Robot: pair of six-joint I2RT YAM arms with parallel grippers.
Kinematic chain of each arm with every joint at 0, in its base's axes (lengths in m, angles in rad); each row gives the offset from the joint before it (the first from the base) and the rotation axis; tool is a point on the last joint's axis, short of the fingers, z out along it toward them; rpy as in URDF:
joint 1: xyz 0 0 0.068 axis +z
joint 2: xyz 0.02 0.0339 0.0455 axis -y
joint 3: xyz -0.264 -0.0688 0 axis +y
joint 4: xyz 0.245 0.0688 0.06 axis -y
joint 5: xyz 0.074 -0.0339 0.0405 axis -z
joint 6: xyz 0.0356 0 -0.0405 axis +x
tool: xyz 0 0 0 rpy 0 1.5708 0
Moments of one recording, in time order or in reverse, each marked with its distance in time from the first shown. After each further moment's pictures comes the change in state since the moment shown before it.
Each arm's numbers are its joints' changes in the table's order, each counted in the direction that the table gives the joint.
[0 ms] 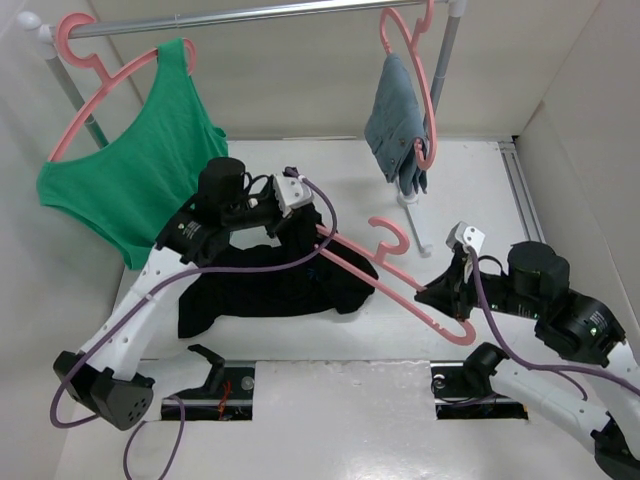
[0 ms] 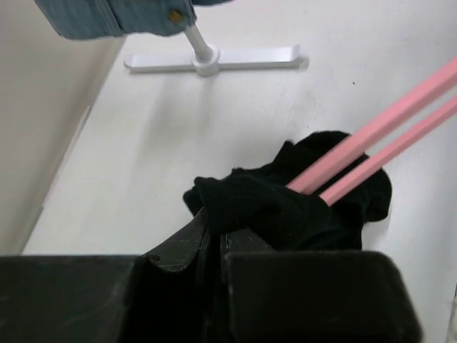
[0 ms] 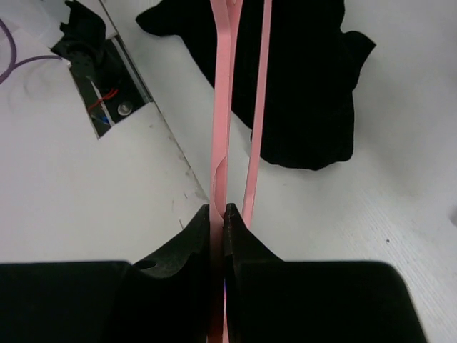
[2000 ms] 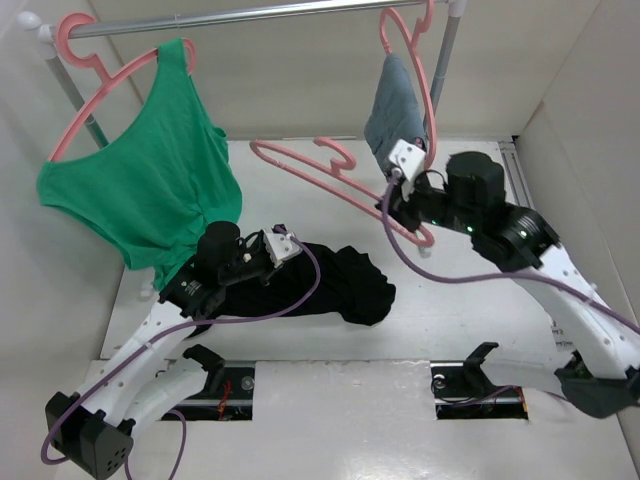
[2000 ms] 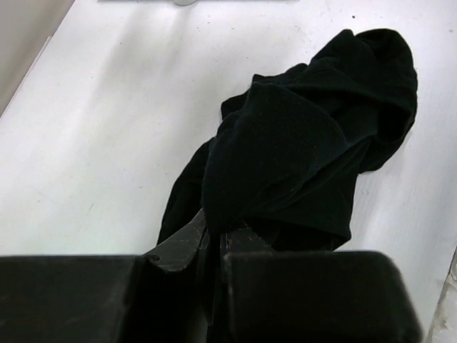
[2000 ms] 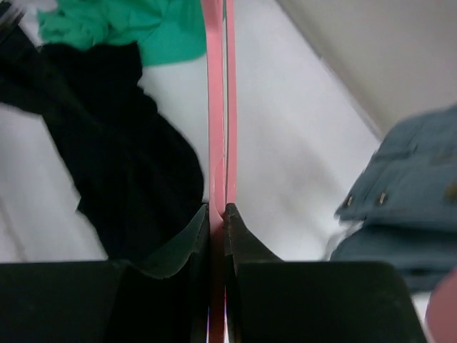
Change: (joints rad) left arm -0.012 0.308 0.517 0.223 -0.103 -0.068; right arm -0.006 -0.620 -0.430 0.290 0.171 -0.378
